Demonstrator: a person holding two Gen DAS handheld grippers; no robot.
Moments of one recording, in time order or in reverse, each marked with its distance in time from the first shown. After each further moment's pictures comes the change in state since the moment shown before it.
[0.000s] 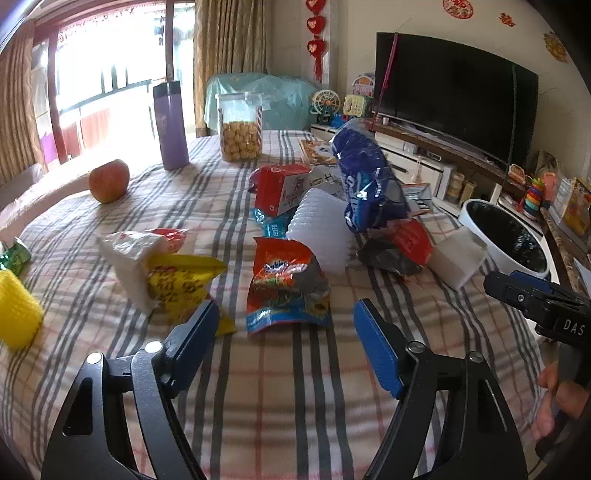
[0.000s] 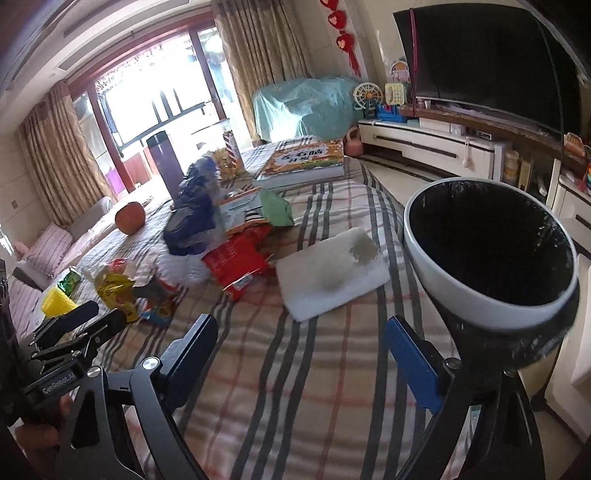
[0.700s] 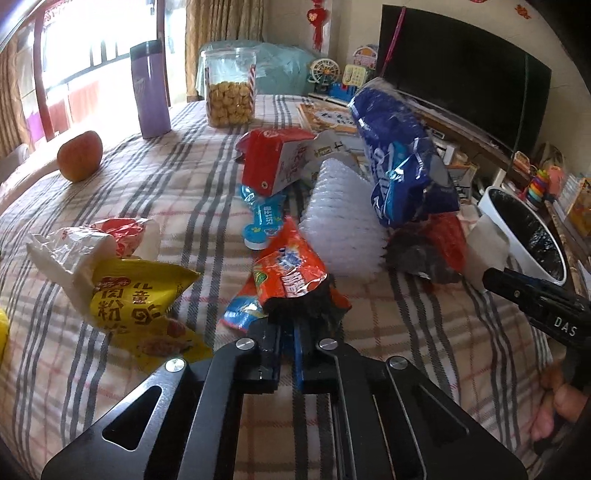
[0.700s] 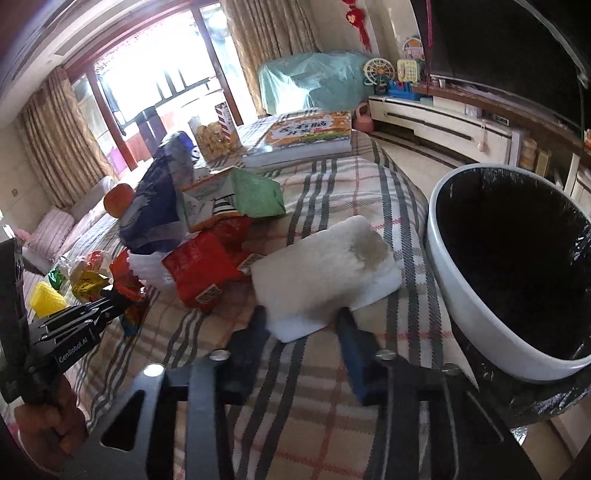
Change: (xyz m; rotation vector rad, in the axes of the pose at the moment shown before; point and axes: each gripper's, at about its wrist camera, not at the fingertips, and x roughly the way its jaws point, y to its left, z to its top) left arm 0.053 0.004 0.015 -0.009 0.124 -0.037; right arm 0.043 -0.009 0.013 -0.026 0.097 0.027
